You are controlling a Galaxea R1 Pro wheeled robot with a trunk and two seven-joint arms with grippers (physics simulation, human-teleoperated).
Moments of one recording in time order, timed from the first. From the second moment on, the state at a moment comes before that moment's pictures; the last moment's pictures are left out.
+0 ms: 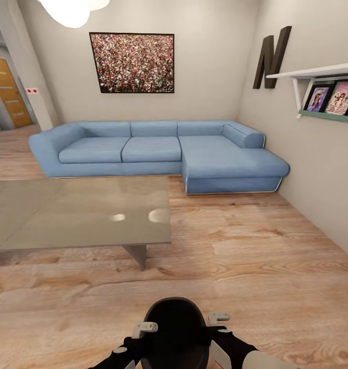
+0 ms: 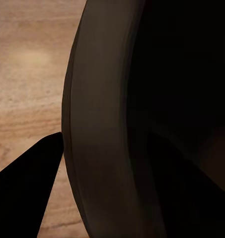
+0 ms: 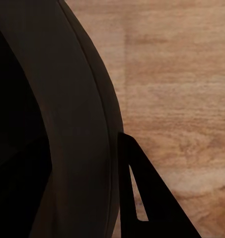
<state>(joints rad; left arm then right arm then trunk) -0.49 -0.09 -0.68 -0.28 0.67 0.00 0.10 -0.62 0.14 0.58 -0.10 -0.58 0.07 -0.15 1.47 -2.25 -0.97</state>
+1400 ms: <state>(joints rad) -0.49 -0.10 -0.69 -0.27 0.68 -0.03 0.10 -0.62 0.15 0.59 -0.10 -0.58 0.04 -0.15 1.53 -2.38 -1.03</state>
